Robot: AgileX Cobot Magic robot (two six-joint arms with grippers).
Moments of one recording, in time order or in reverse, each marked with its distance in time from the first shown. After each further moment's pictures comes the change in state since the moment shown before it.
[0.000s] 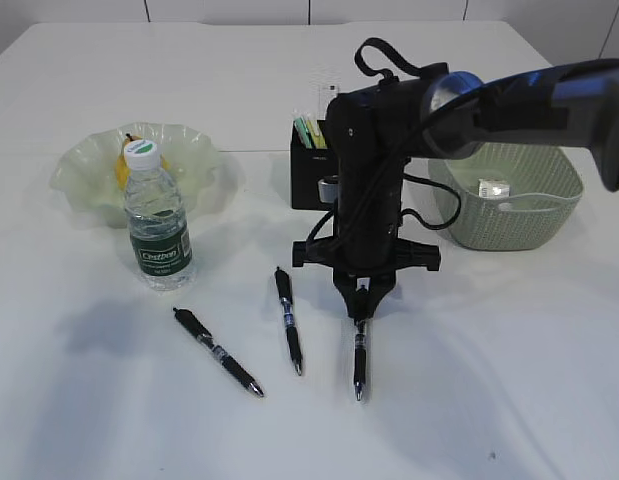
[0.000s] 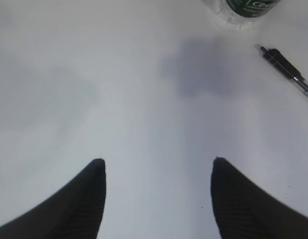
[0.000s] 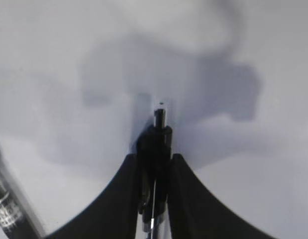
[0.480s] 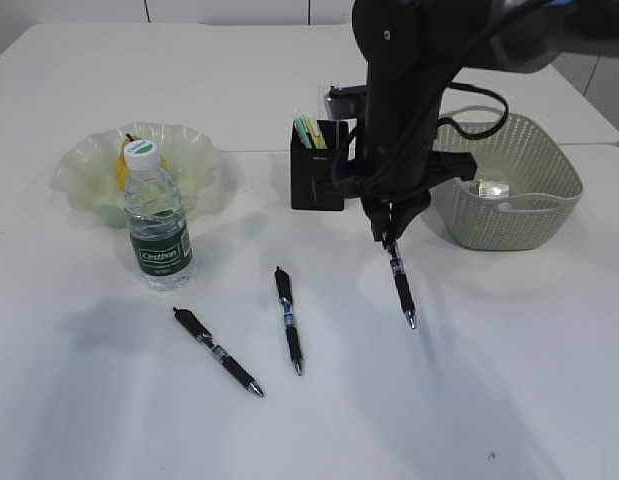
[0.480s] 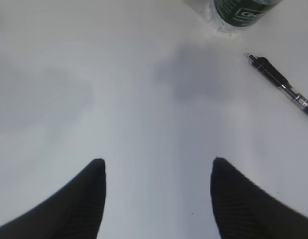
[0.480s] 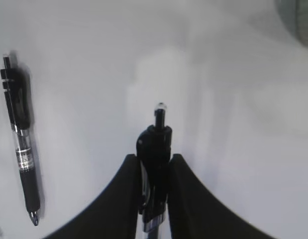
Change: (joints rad) left arm 0.000 0.000 0.000 -0.028 -0.023 0.000; right arm 0.000 -0.194 0.000 -0.141 0.044 -0.149
